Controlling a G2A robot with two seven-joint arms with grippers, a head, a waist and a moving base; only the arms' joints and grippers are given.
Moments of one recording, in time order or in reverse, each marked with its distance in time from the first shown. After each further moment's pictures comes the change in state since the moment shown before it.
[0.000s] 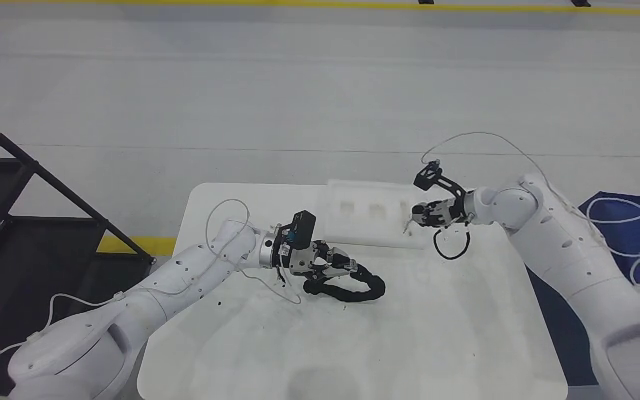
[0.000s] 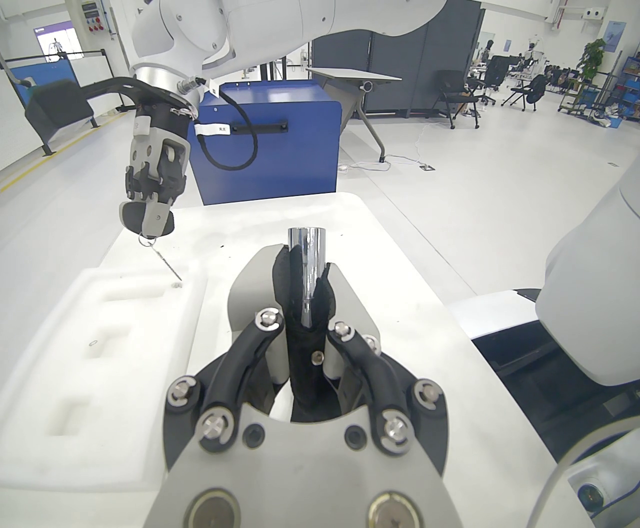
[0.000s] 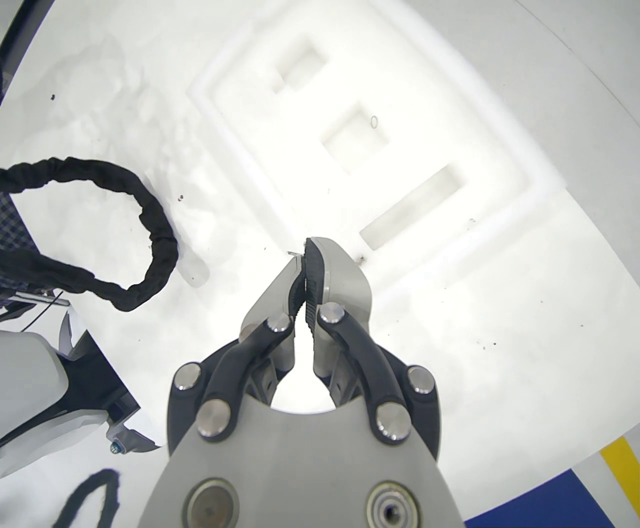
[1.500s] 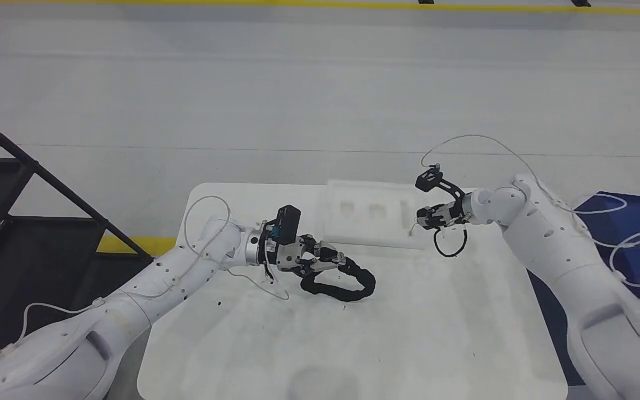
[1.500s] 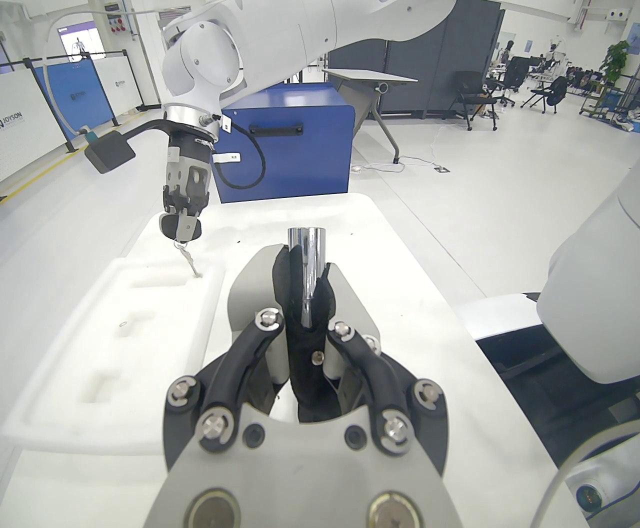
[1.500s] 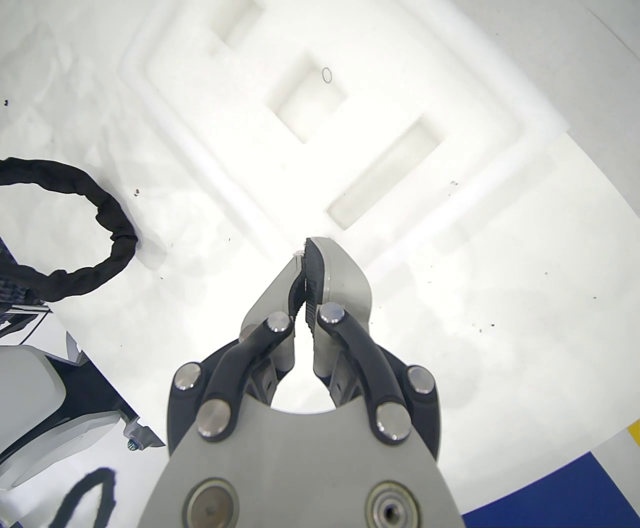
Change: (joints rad) left arm 0.033 0.079 -0.069 -0.072 -0.044 -0.004 -0.052; right arm 0.069 -0.108 -0.059 0.267 -0.035 -0.052 -0.010
